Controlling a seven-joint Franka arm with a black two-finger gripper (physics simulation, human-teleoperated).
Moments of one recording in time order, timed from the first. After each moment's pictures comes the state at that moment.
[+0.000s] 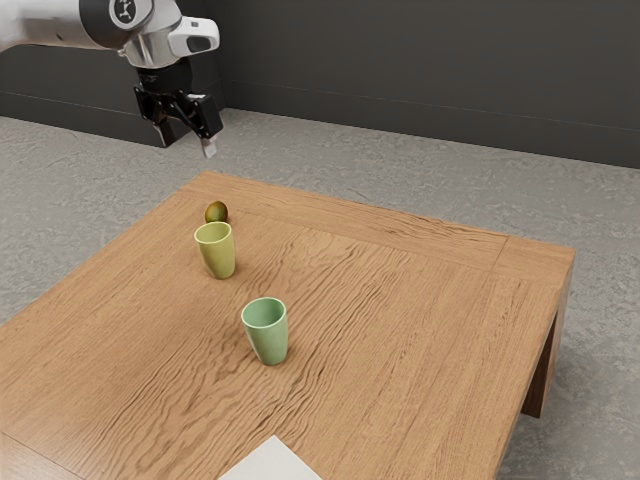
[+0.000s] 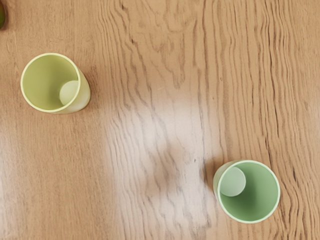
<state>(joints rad) -0.13 0.12 0.20 -1.45 -0.02 1.64 0.16</state>
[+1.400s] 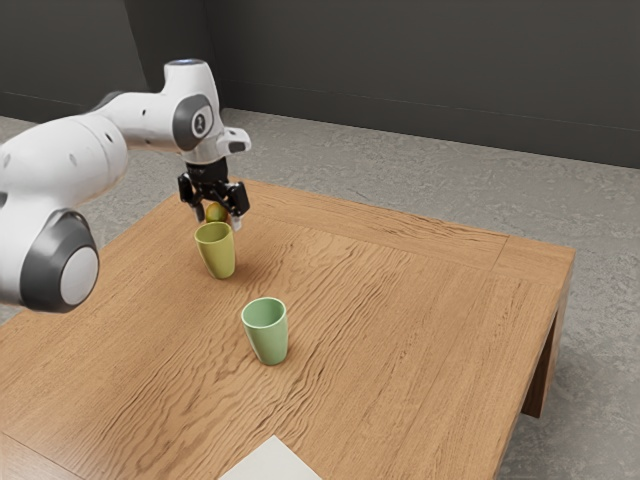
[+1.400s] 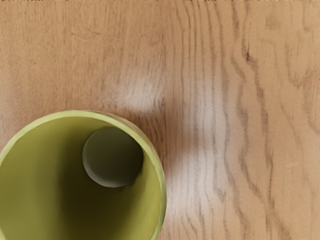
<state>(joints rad) 0.03 0.77 0.23 -1.08 -0.16 1.78 0.22</state>
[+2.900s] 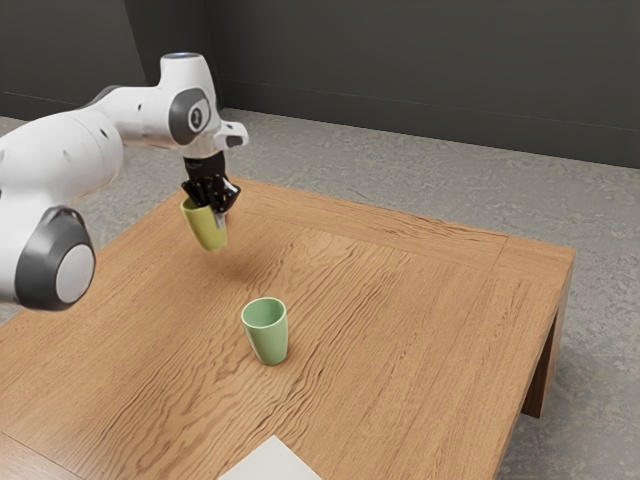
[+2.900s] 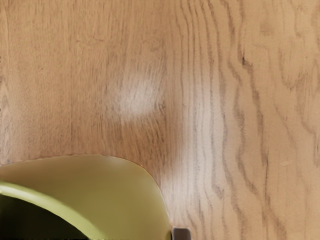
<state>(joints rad) 0.03 0.74 0.24 -1.09 -0.16 1.77 0.23</state>
